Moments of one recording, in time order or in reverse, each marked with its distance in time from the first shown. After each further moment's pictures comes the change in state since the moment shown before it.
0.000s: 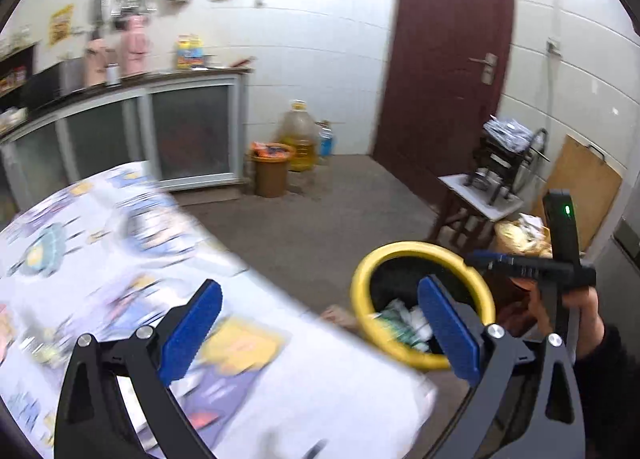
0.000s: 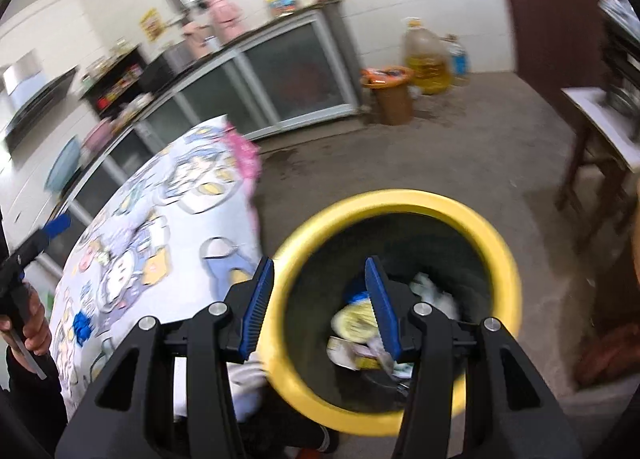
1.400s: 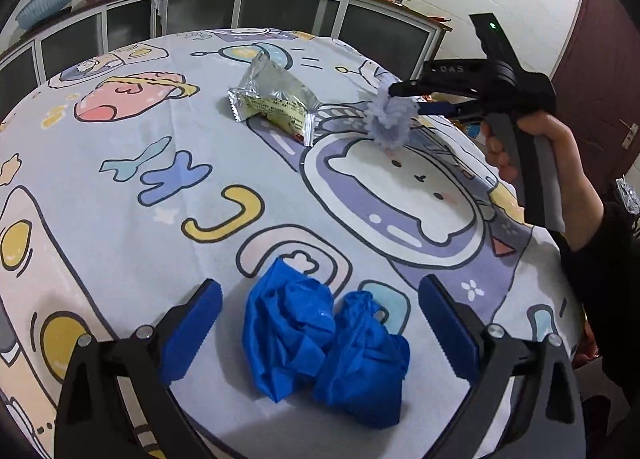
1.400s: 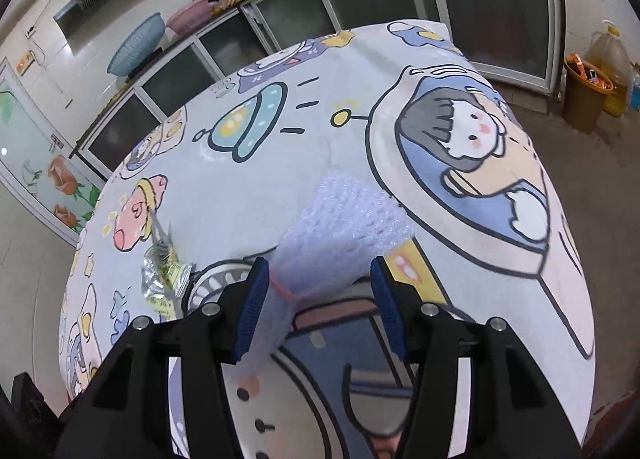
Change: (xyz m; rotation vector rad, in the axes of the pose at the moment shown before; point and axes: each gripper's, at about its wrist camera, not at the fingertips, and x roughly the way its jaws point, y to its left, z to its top) left arm -0.057 0.206 -0.172 -0.432 0.183 0.319; right arm 0.316 0.343 0.057 -0.259 0.318 0.241
